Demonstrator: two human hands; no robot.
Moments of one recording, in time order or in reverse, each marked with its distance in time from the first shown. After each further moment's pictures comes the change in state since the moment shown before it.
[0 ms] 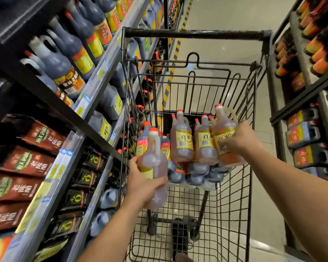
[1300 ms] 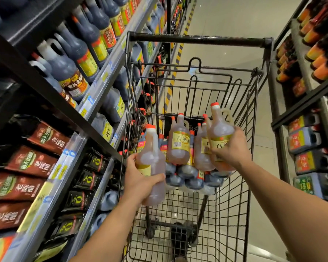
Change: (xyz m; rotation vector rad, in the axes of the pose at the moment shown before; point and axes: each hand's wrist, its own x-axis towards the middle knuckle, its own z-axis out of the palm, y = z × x) left_hand 0.008 0.007 -0.008 -0.038 0.047 0.013; right_hand -0.006 0.011 0.032 0.215 0.061 -0.219
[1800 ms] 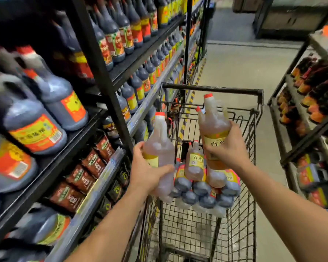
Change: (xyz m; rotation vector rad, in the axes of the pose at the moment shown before) left_hand -0.088 0.090 -0.098 -0.075 0.128 0.405; right_hand -0.116 -0.136 -0.057 0.212 0.116 -0.408
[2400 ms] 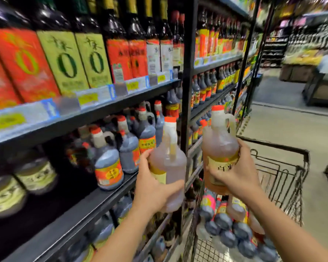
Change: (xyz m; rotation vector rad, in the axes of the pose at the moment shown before) left_hand -0.153 0.093 -0.196 0.014 0.301 0.355; right_hand -0.169 -0.212 -0.002 0.459 -0.080 -0.446
